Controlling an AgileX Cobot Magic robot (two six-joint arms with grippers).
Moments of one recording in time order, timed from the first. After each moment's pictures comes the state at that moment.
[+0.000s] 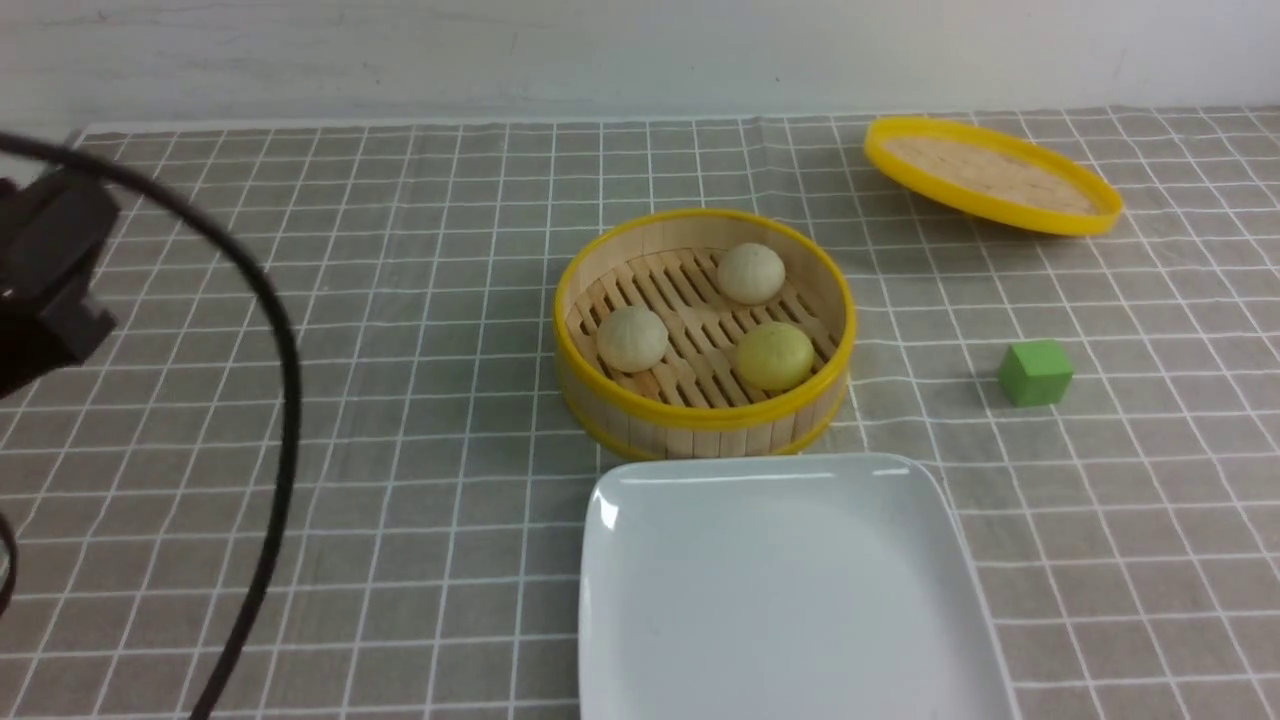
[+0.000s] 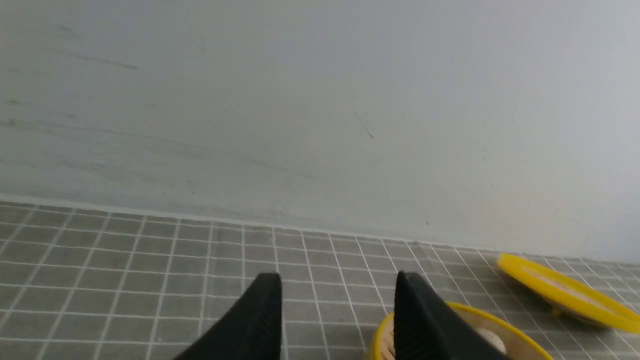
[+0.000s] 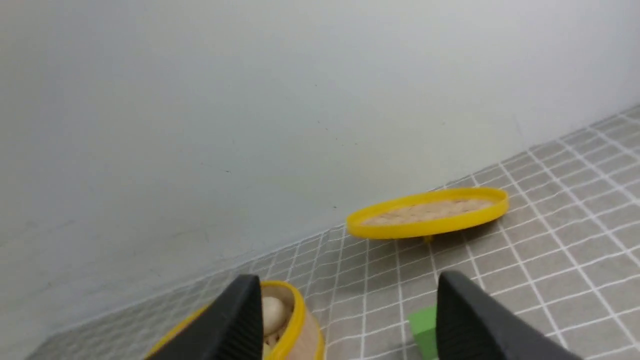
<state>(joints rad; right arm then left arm) 0.03 -0.01 -0.19 0.30 0.20 0.16 0.00 0.77 -0.55 1.39 -0.34 -1.59</state>
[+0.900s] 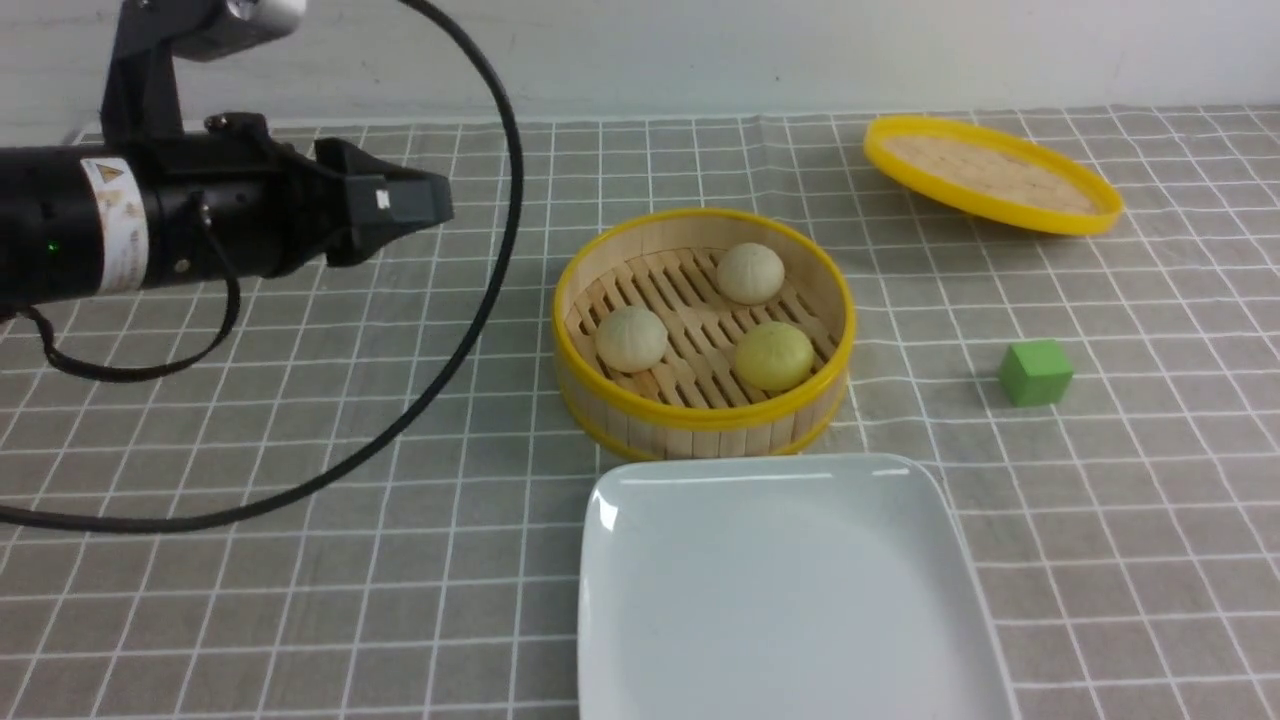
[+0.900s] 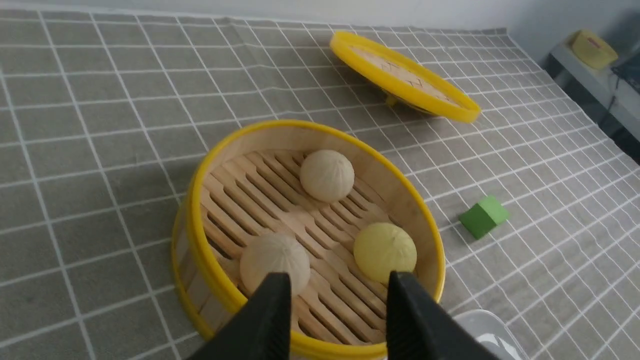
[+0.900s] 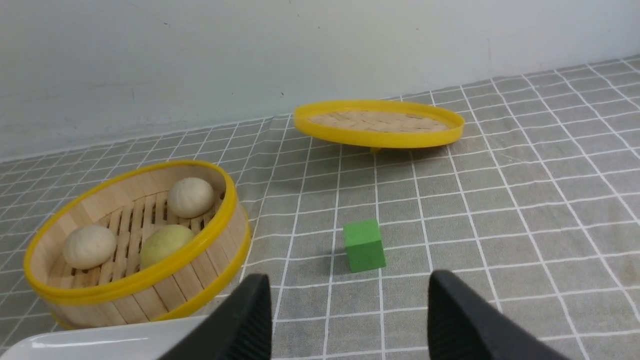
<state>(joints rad) 0.03 0.24 -0.25 0.31 0.25 -0.06 -0.01 1.44 -0.98 1.80 -0.84 -1.93</state>
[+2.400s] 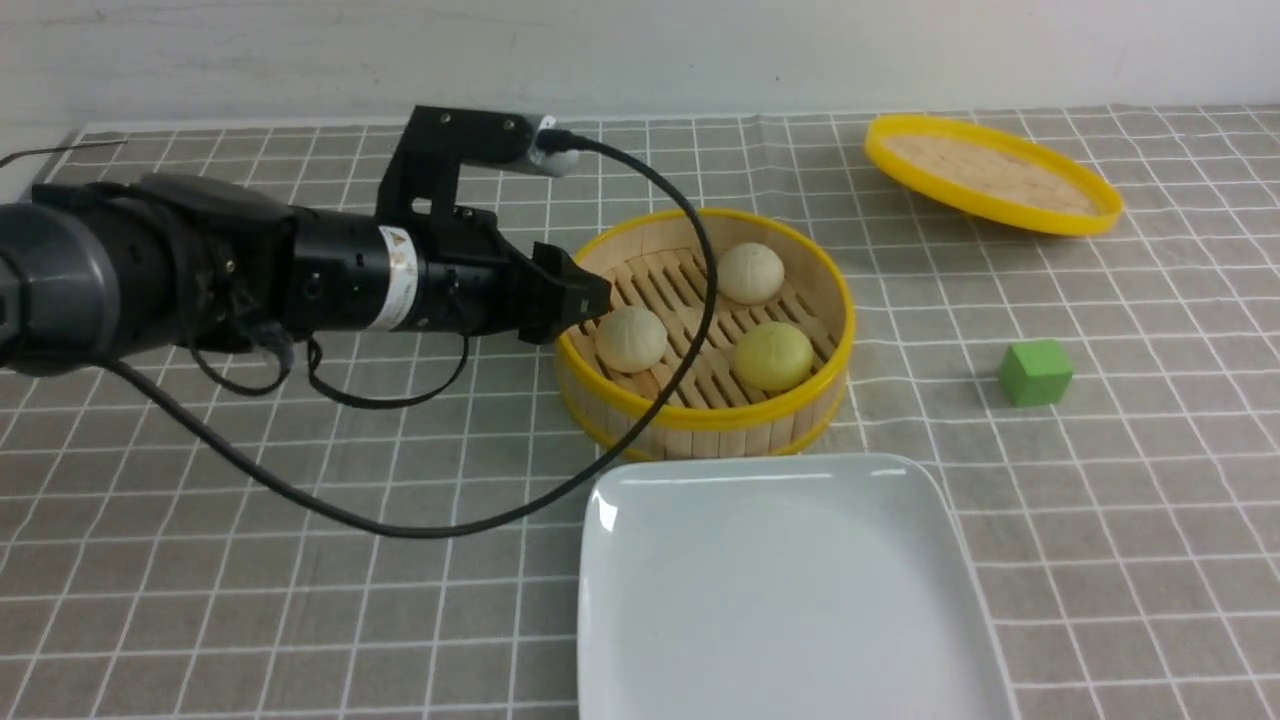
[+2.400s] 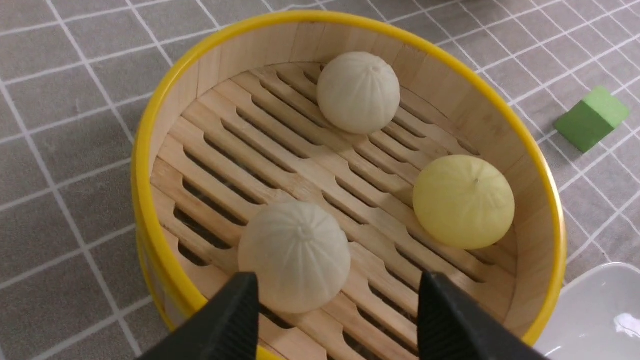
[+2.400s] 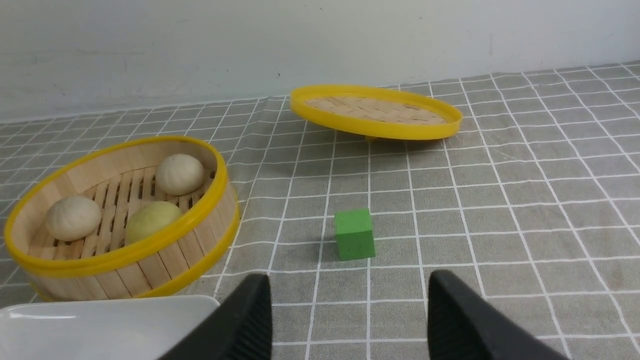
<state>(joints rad) 0.03 0.26 -0.25 0.32 0.26 -0.13 -0.26 1.76 -1.11 1.79 -0.57 -1.77</state>
